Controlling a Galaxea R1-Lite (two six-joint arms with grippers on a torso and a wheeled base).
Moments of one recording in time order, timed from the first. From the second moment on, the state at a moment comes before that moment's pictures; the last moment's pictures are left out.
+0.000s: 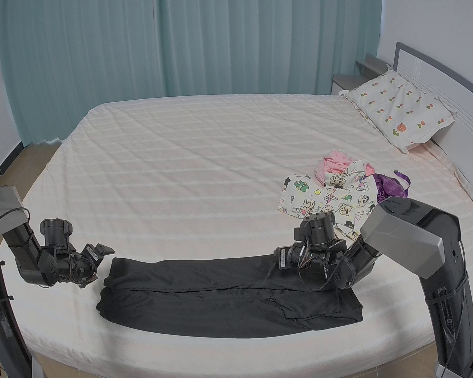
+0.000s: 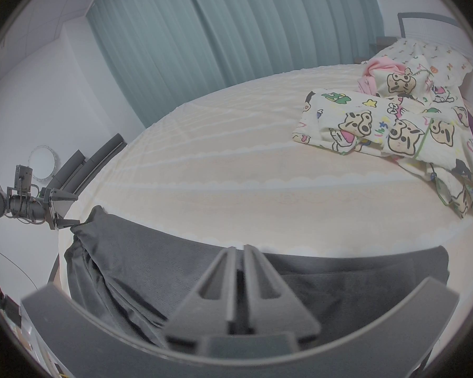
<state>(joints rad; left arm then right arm) 0.20 2.22 -0.65 -0.77 -0.24 -0.77 0.47 2.57 -1.23 -0.77 0.07 0.27</state>
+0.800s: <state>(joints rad) 0.19 2.22 -0.65 -0.77 -0.24 -0.77 0.47 2.57 -1.25 -0.83 0.00 0.32</state>
